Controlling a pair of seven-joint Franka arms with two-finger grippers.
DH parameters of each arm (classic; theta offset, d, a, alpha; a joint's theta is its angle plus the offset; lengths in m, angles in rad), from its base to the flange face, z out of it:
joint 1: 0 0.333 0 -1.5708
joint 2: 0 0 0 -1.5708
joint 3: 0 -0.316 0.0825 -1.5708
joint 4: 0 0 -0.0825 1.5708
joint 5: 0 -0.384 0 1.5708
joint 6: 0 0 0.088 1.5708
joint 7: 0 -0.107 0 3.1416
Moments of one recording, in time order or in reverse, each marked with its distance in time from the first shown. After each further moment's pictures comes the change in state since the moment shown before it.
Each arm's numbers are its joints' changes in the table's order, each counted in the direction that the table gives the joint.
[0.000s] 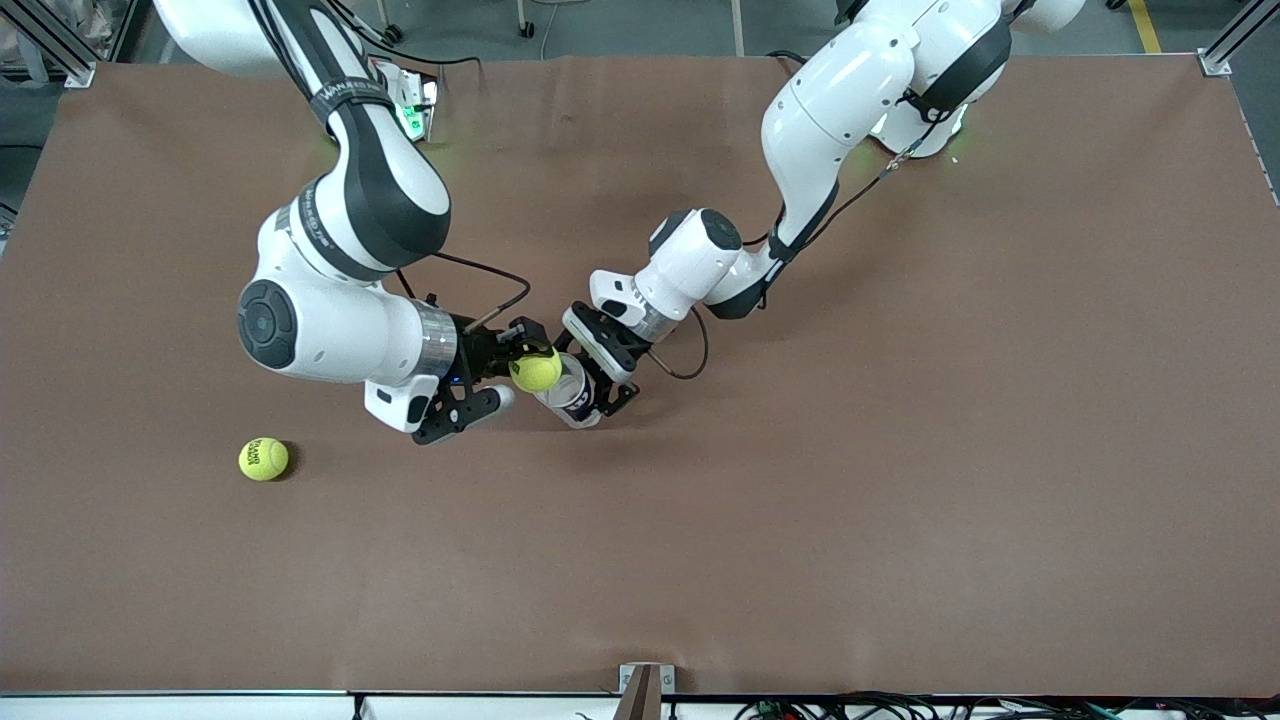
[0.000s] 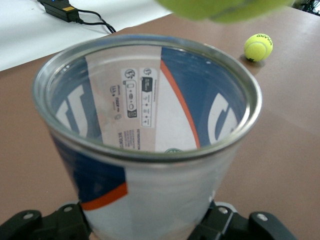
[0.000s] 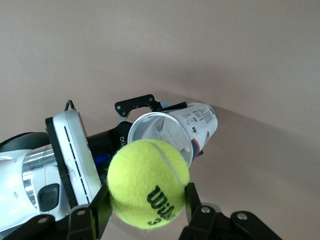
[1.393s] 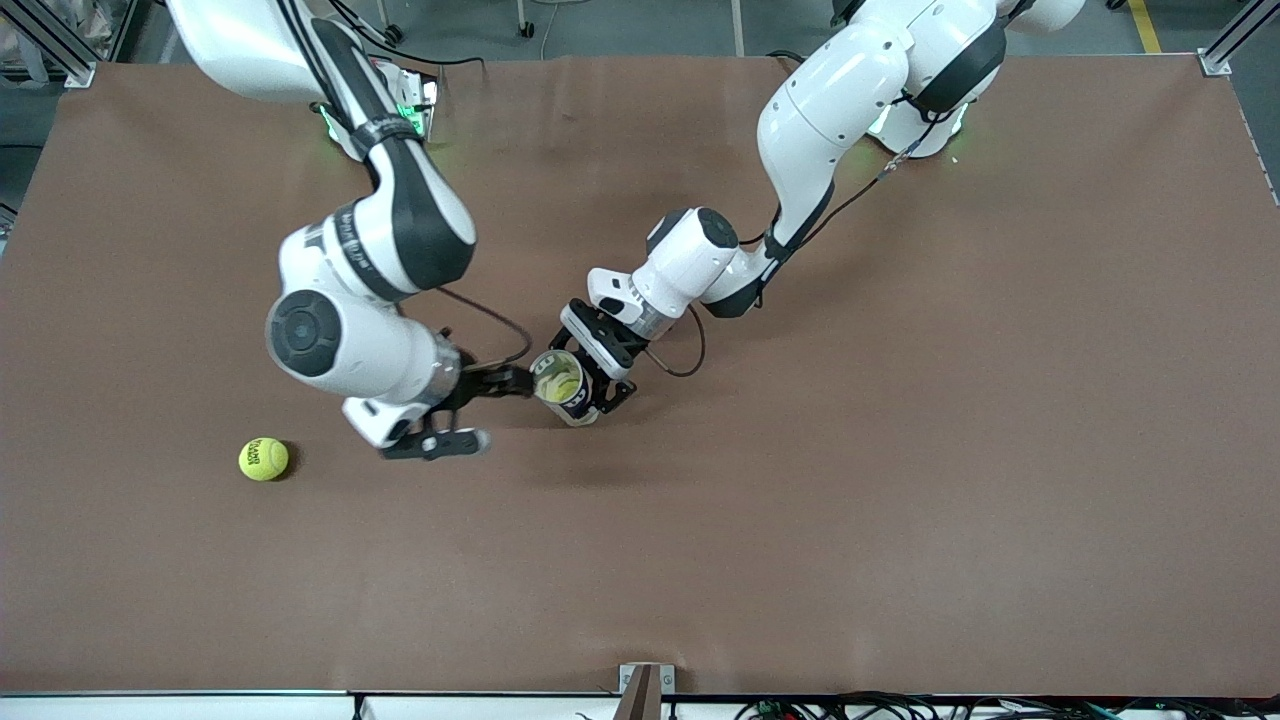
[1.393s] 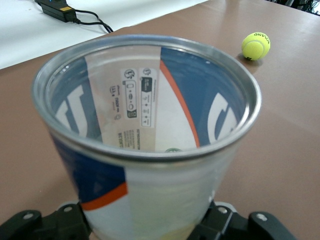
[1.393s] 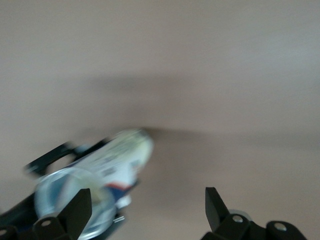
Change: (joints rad) left arm -0.012 0.010 -0.003 0.003 0.000 -0.018 0.000; right arm 0.011 0.047 0.080 0.014 0.278 -0.061 -0.330
